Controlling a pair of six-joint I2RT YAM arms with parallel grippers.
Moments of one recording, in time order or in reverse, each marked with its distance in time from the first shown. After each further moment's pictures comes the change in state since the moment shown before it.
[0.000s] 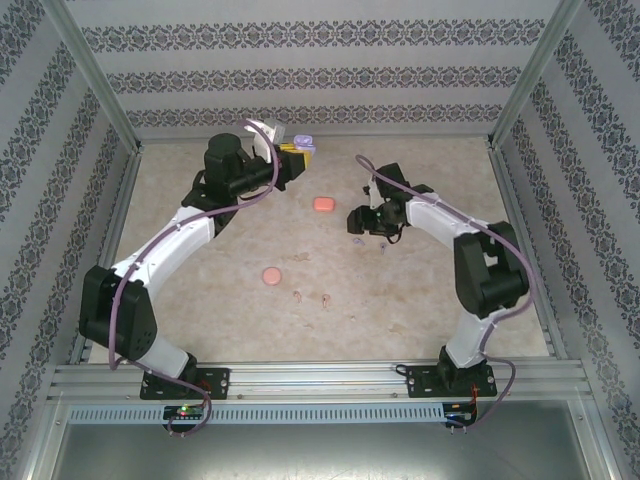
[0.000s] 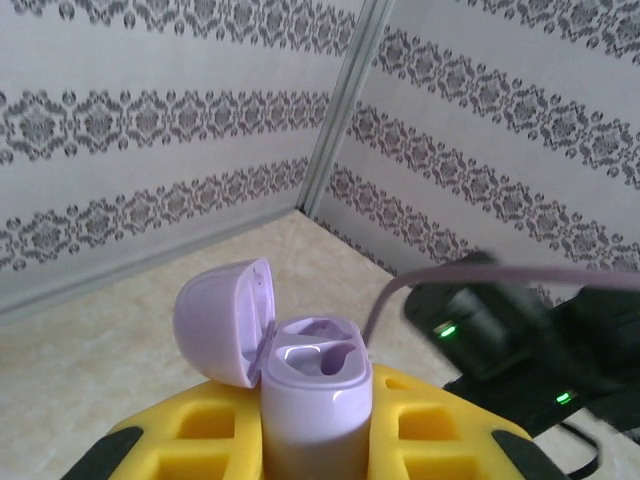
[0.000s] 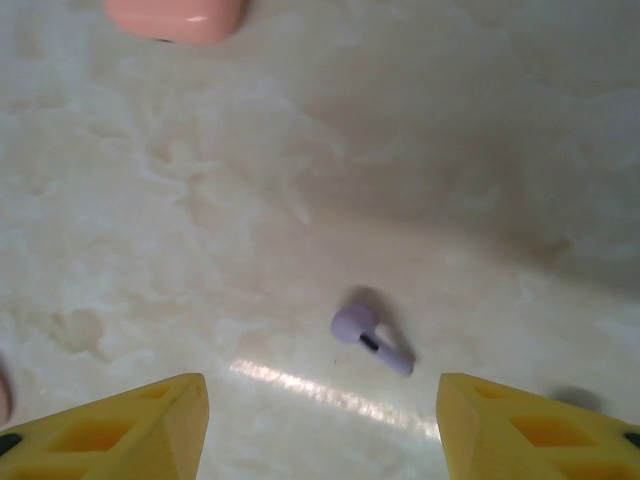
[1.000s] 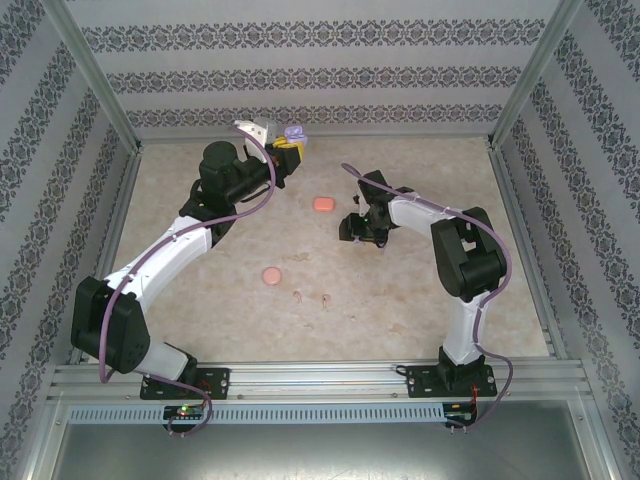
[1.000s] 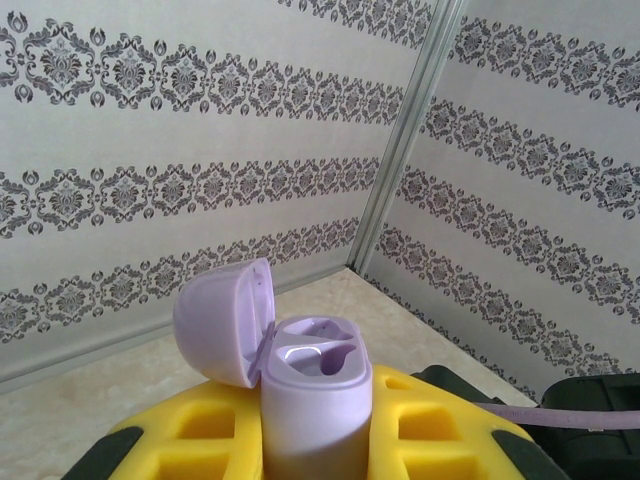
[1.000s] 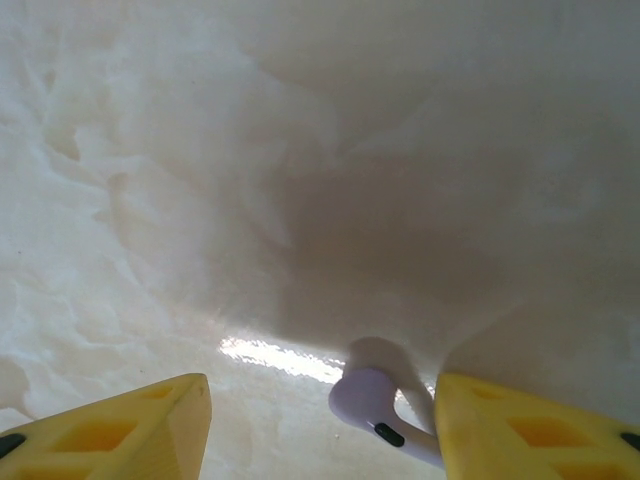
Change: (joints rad) left arm -0.018 -0.056 -0.057 0.090 -0.162 -0.007; right arm 0.048 0.124 0.034 0.010 0.027 0.054
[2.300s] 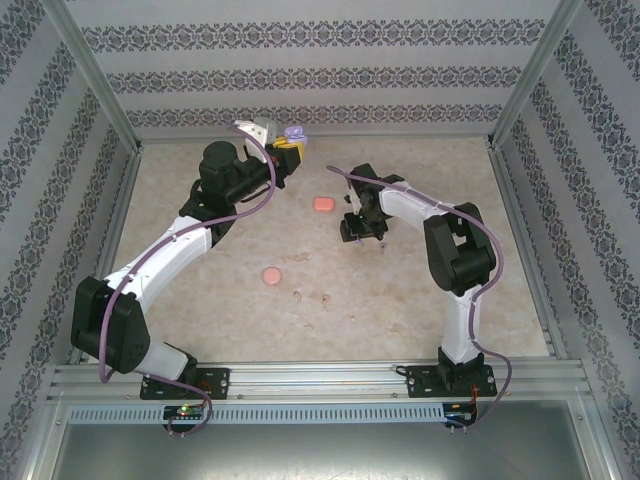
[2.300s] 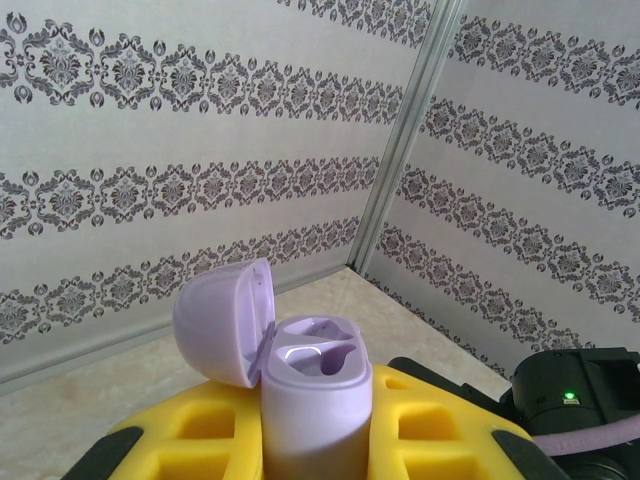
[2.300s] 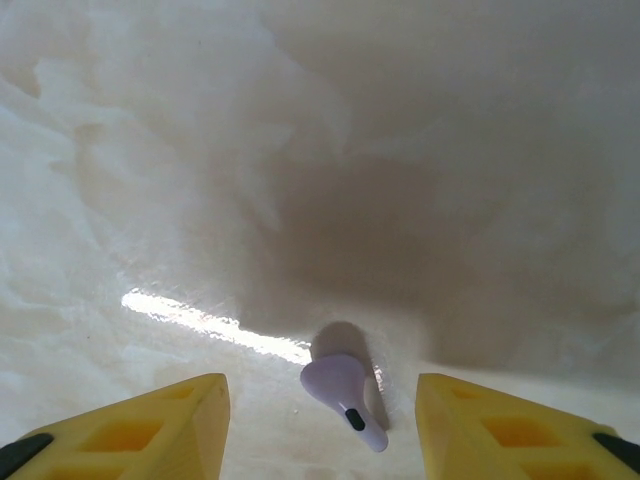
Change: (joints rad) left arm 0.000 0.000 0.000 -0.001 0.003 0.005; right arm 0.038 0.078 0.185 -0.232 0.123 -0.207
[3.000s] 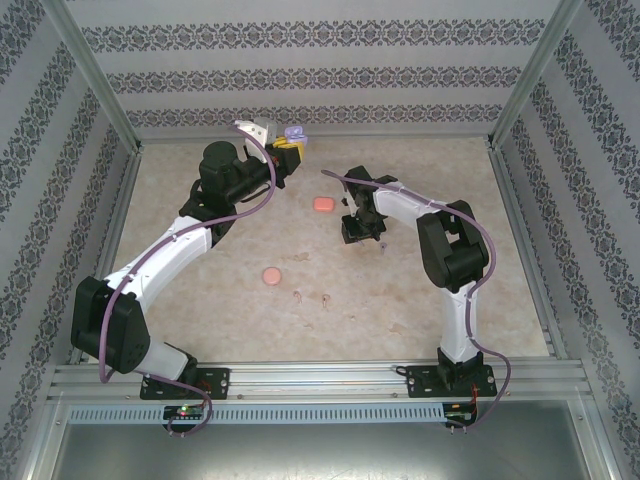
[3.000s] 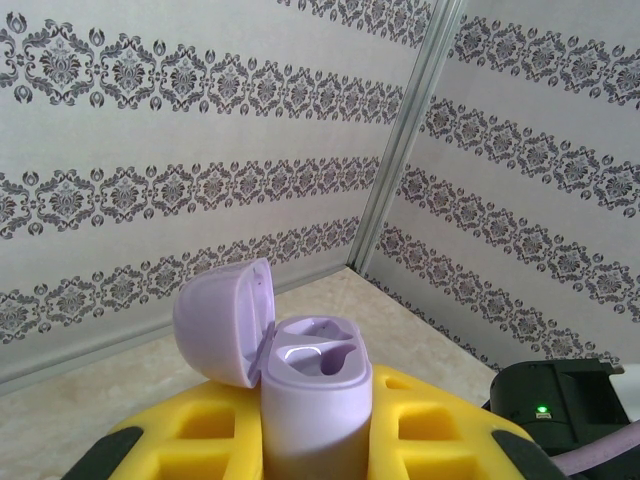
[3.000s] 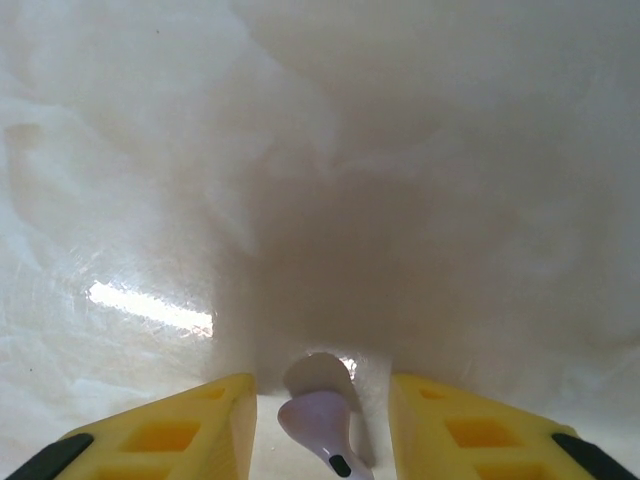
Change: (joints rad) left arm 0.000 0.000 0.000 0.000 0.000 0.000; right arm 0.013 0.049 0.033 -0.015 0.054 -0.017
